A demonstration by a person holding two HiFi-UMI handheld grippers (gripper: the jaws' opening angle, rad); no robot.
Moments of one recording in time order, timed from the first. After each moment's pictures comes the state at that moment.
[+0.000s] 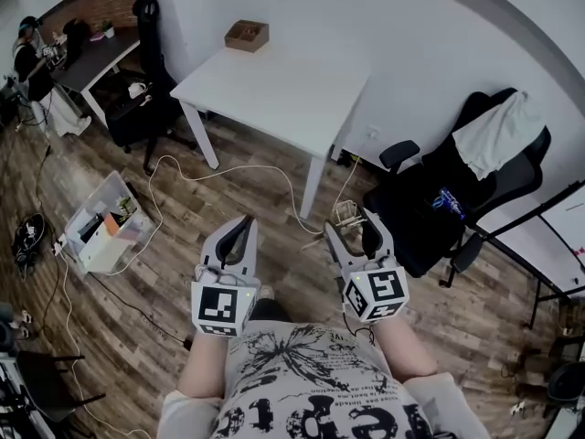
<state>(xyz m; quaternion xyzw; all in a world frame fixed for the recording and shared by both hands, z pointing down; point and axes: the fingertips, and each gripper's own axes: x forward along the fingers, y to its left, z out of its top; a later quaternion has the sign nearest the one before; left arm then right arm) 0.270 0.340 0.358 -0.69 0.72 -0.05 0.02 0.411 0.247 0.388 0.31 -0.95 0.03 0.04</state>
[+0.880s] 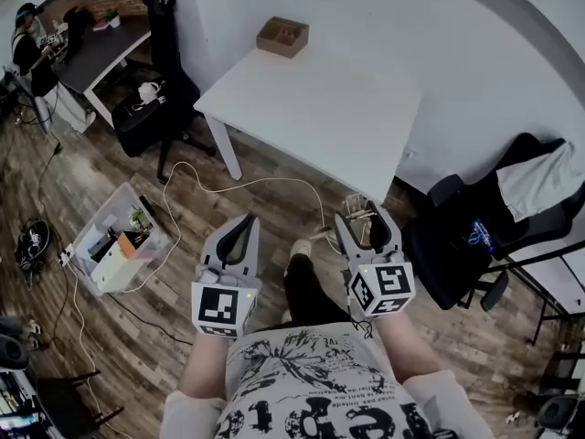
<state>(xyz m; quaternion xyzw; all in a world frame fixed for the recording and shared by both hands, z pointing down) 0.026 0.234 0.374 -0.68 0.73 -0.06 0.00 0.171 0.120 0.404 0.32 -0.94 0.05 0.05</state>
